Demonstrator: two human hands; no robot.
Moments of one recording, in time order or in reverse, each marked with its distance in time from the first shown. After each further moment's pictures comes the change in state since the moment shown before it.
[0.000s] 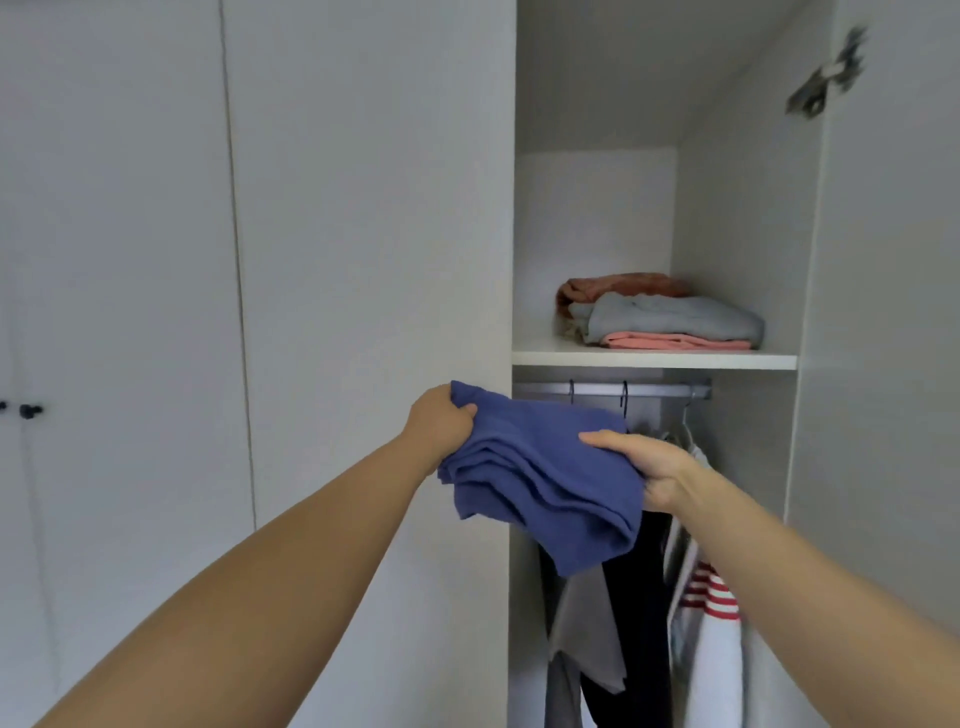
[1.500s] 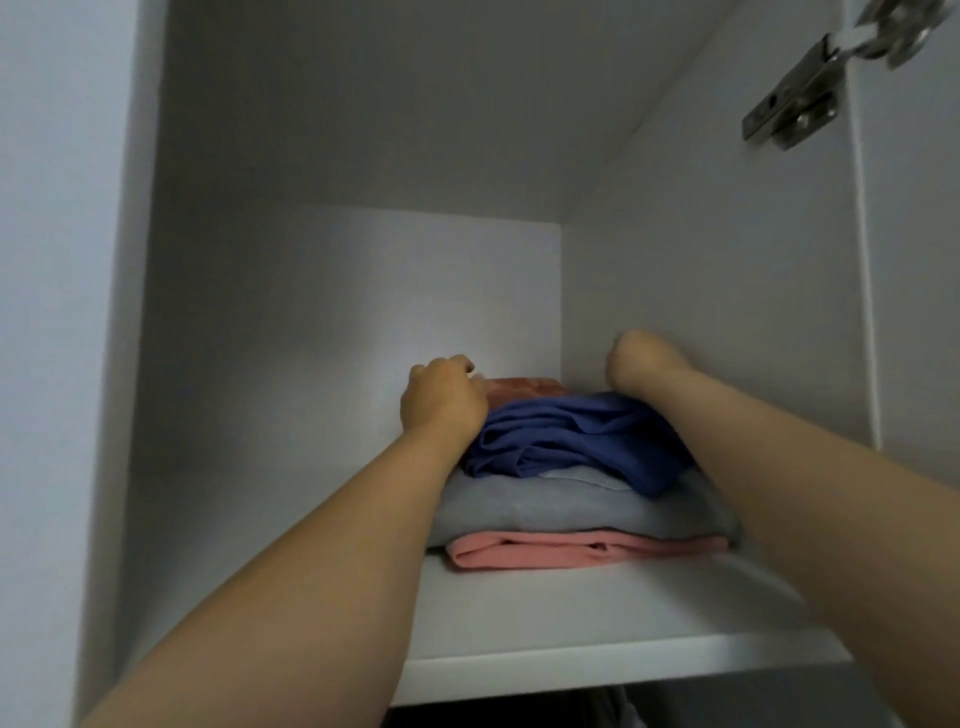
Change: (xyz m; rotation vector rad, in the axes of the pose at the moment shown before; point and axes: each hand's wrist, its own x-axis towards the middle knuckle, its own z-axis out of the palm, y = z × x) left_hand 0.367 0.169 0.214 0.232 0.229 0.355; right_hand 0.251 -0.320 -0.213 -1.557 0.992 -0.249
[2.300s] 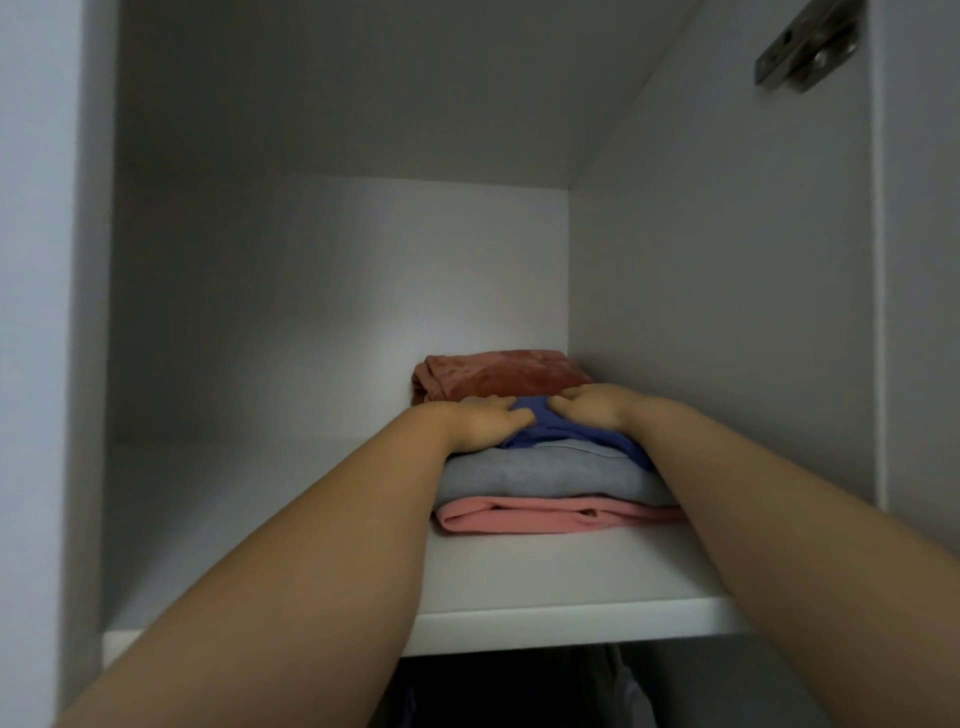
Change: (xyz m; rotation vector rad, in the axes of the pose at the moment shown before) left_hand -0.010 -0.004 0.028 0.068 -0.798 0.118; right_hand -0.023 -0.004 0.063 0.039 -0.360 -0.321
